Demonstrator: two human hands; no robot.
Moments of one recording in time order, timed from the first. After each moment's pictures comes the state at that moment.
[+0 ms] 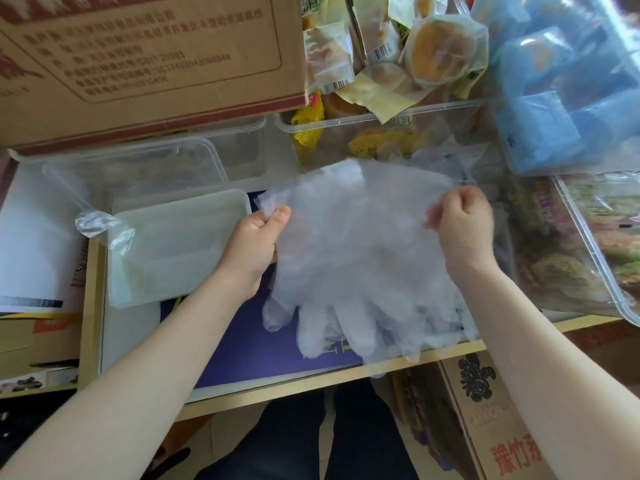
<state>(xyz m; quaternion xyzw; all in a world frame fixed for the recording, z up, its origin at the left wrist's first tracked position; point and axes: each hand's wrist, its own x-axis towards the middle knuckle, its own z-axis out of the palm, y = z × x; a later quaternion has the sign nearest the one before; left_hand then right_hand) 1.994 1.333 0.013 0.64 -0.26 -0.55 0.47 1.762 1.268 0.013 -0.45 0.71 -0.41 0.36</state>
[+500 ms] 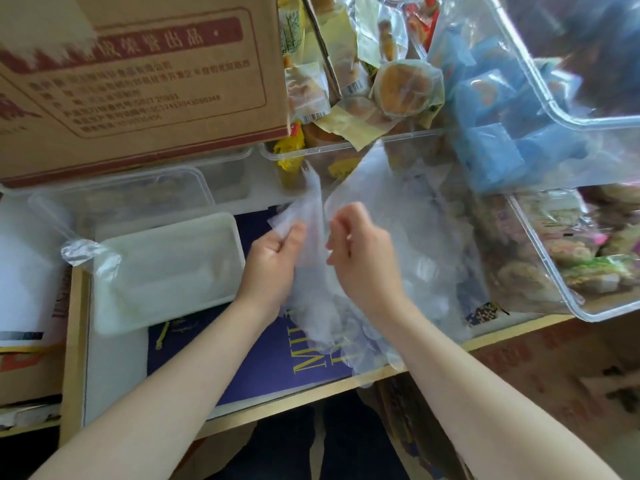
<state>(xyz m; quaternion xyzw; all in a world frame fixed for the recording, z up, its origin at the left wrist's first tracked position) 1.962 1.338 0.026 0.61 -0.35 -0.50 0.50 1.844 1.319 0.050 -0.69 0.58 -0.32 0.29</state>
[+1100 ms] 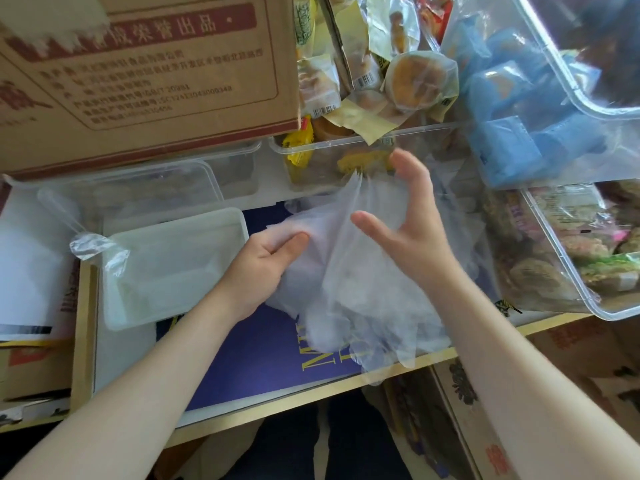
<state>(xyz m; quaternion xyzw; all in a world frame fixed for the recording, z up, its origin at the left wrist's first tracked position) 1.997 1.346 0.038 0.51 -0.46 -0.58 0.44 1.805 1.292 0.060 -0.69 0.52 -0.37 0.35</state>
